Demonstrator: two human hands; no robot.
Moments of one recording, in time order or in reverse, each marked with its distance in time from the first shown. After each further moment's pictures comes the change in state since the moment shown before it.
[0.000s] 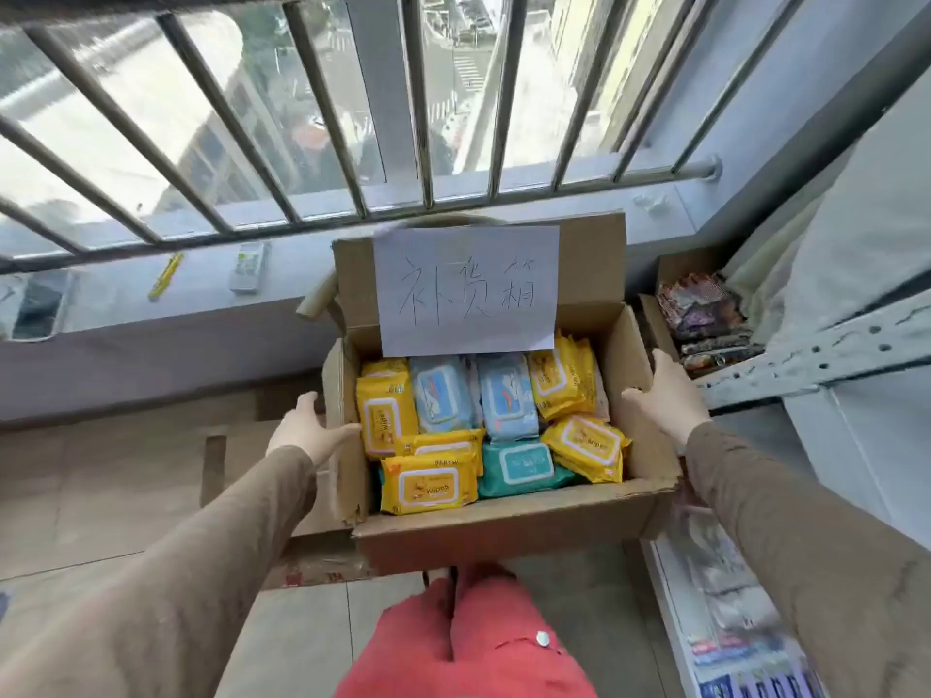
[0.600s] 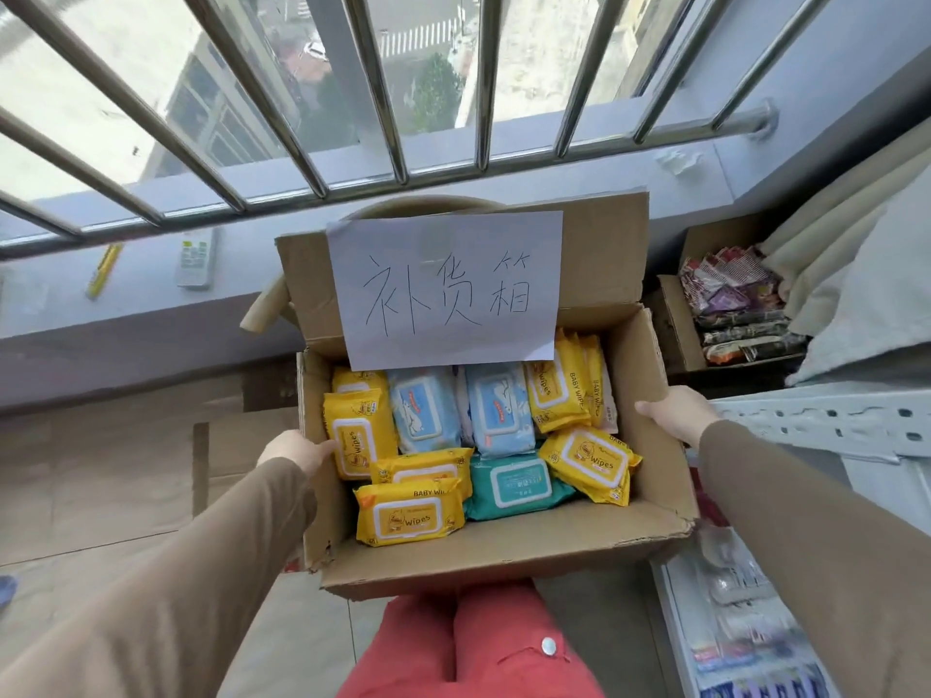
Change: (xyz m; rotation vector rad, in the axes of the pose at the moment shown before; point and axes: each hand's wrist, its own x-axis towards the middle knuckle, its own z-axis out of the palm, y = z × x) left_hand 0.070 0.015 0.053 0.020 -0.123 -0.331; right_hand 0.088 0.027 0.024 0.008 -0.309 0.321
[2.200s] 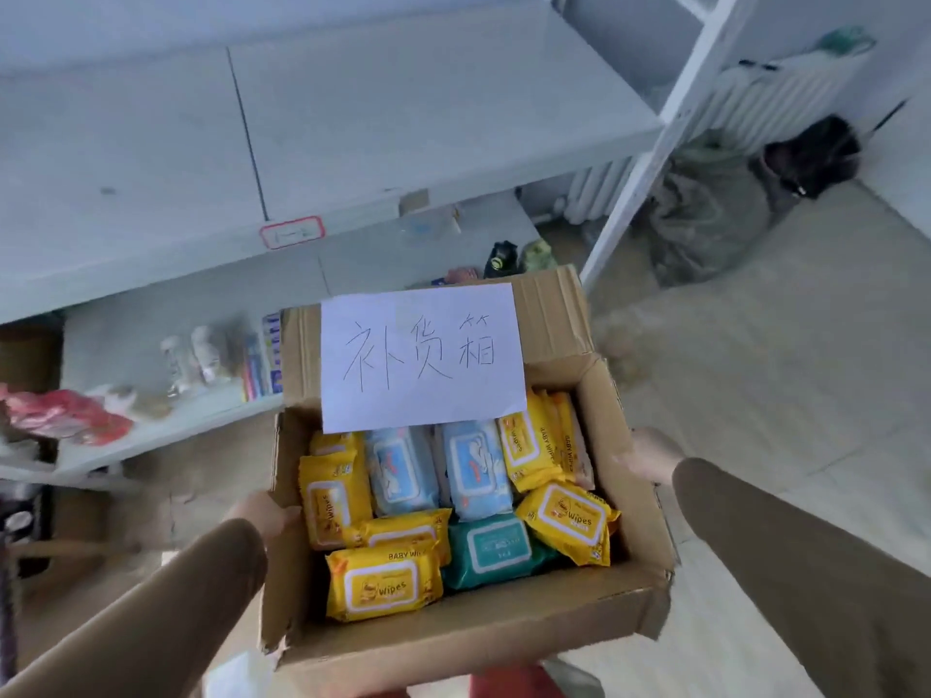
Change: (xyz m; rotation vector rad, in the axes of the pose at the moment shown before) left_hand -0.460 -0.300 0.387 1.464 -0.182 1.285; right_hand -0.717 0.621 0.727 1.007 0.242 0.884
